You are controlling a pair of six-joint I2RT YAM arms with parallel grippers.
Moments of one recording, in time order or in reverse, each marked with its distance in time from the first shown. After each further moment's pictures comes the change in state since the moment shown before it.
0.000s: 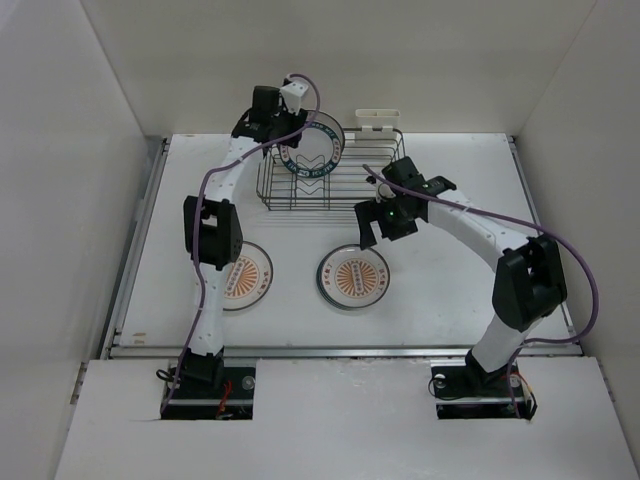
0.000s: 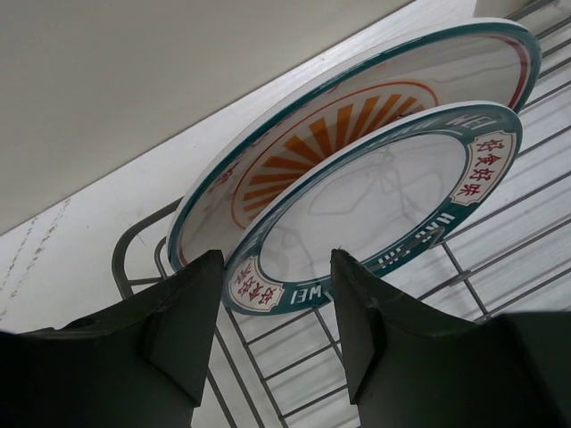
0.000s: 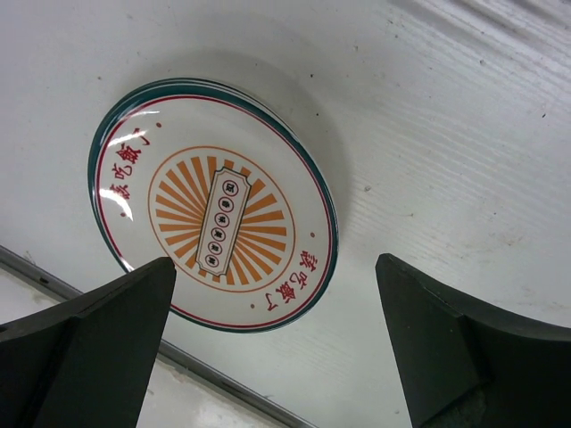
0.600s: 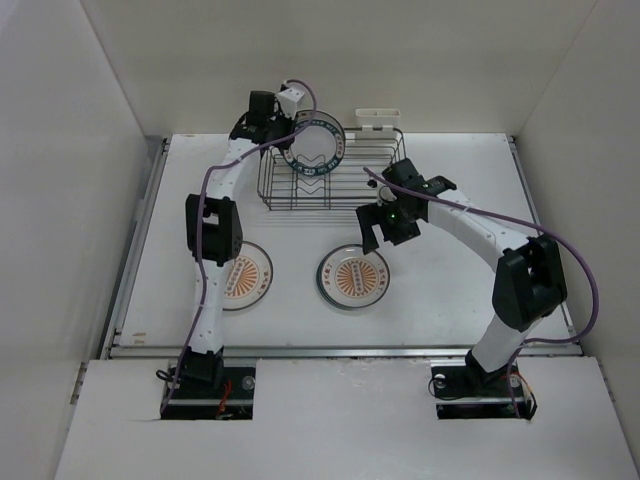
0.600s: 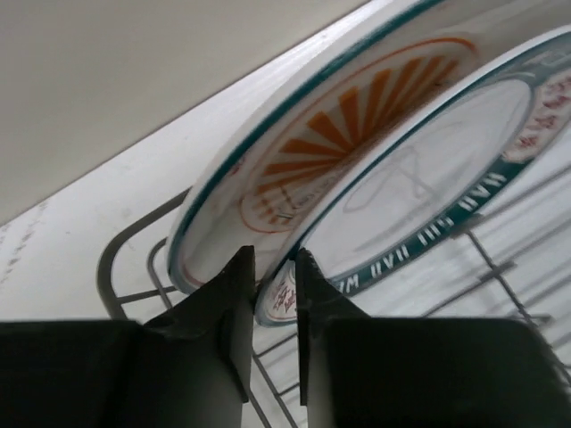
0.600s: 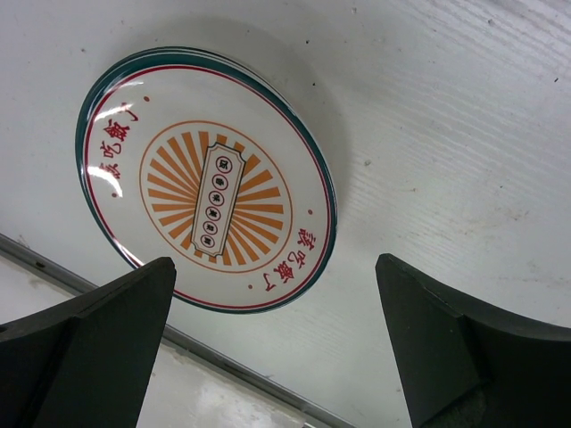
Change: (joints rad) left arm 0.024 0.082 0.040 0.016 0.024 0.019; right arm 0.000 0.000 0.007 -0.057 0.002 0.000
